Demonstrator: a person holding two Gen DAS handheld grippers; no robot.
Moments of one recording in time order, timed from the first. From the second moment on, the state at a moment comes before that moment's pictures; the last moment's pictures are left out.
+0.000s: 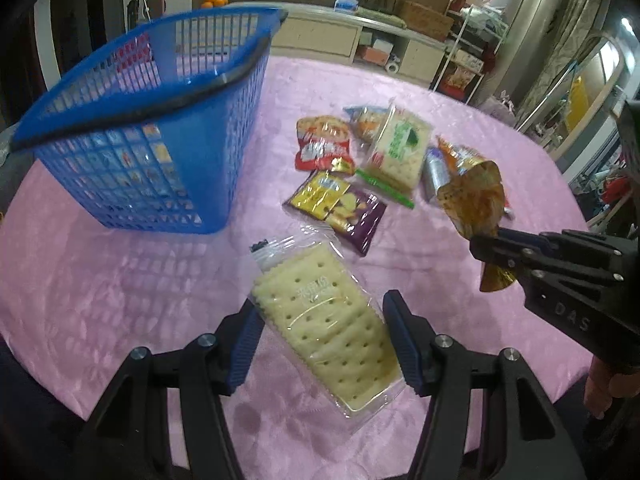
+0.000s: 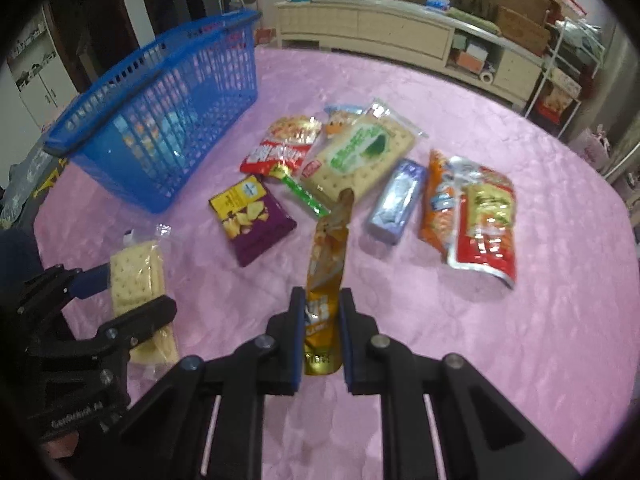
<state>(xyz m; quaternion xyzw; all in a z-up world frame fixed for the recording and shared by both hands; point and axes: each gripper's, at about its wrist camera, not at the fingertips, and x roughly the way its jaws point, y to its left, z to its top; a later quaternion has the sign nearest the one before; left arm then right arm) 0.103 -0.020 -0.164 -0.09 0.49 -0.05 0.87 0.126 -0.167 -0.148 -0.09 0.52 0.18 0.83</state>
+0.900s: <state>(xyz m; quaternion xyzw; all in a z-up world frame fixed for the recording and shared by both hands) 0.092 0.039 -0.034 -0.03 0.36 -0.08 0.93 0.095 -0.117 -0.022 -0.05 0.41 0.21 0.89</state>
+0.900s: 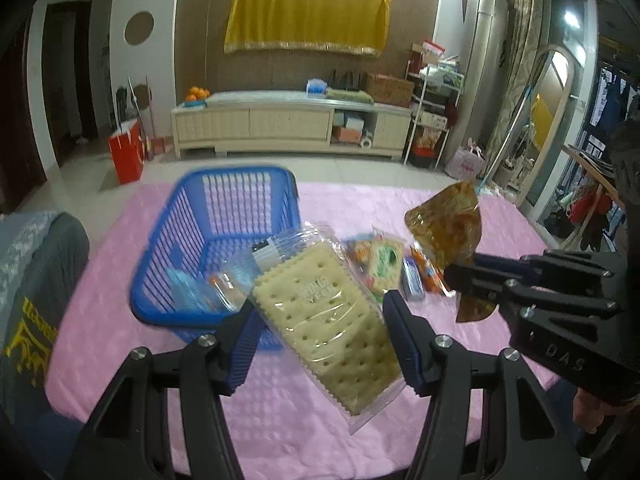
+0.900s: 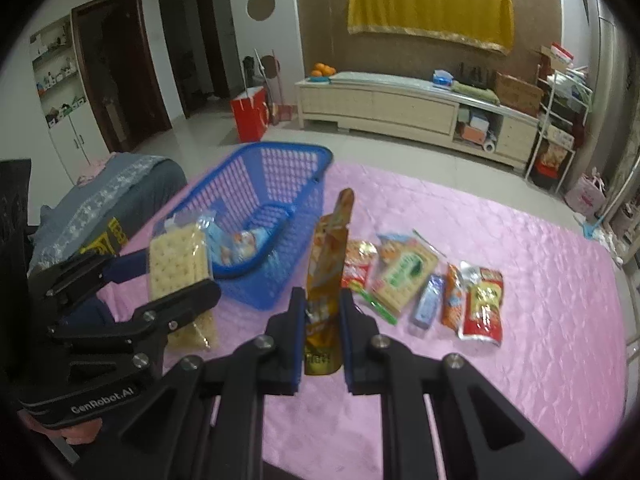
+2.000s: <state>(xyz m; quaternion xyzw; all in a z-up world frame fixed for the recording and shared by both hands) 0.224 0.151 -0.045 -0.03 0.39 -0.07 0.92 0.234 -0.001 -0.060 -0.09 0.47 0.22 0.85</state>
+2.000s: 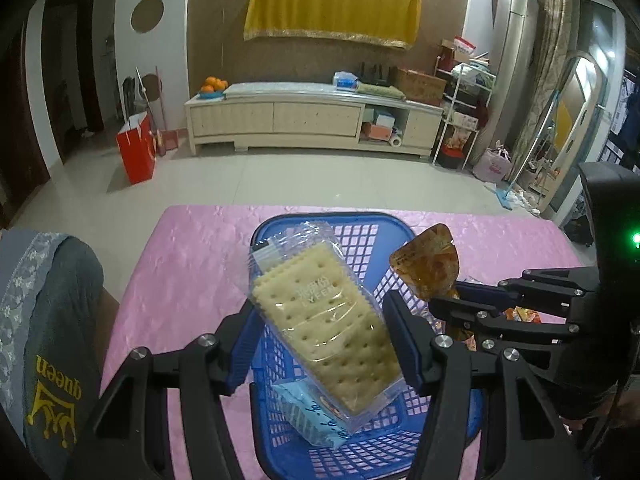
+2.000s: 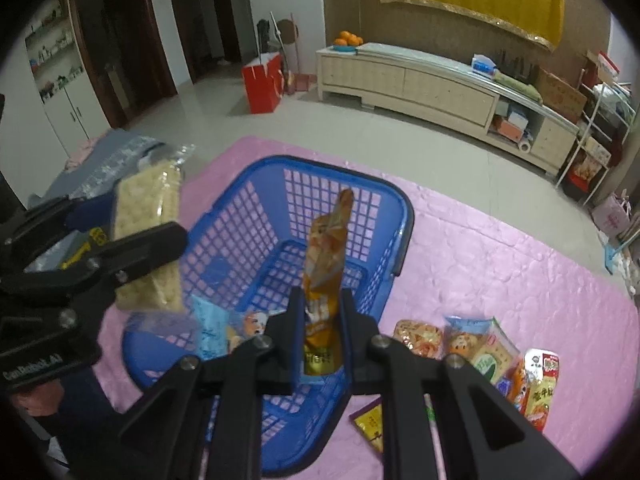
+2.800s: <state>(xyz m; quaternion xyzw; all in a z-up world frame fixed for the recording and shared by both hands) 0.215 0.128 -0.042 0.00 0.42 -0.08 0.91 0.217 -0.035 -0.055 -0.05 0.47 0.16 0.87</state>
